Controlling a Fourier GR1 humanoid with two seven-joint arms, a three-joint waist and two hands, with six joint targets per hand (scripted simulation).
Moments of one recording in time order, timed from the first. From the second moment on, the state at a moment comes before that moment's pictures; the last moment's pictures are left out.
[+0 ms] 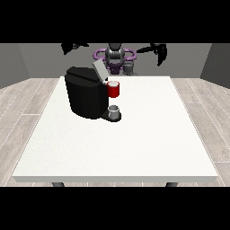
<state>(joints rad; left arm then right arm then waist) -0.65 0.11 0.36 -0.69 -0.30 -0.25 -0.25 -0.11 -0.15 -0.08 -1.44 -0.07 -0.04 -0.02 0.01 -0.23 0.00</state>
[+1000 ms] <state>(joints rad) -0.41 0.01 0.28 -1.05 -0.11 -0.31 -0.14 -0.31 -0.18 -0.06 -1.38 -0.05 0.04 0.02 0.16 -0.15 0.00</state>
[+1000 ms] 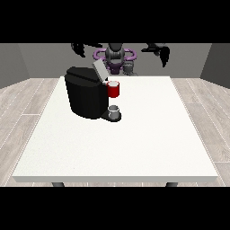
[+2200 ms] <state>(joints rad) -0.26 0.07 0.20 -1.37 0.02 -0.25 -0.06 -0.57 -0.16 -0.08 -1.13 -0.01 0.06 -0.04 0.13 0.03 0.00</state>
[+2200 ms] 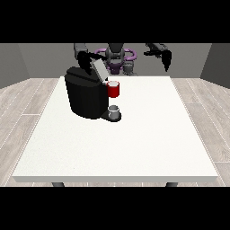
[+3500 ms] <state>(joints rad) -0.27 0.10 0.17 -1.34 0.02 -0.18 -0.09 -0.78 -0.11 -0.02 -1.01 0.10 0.03 -0.04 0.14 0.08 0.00</state>
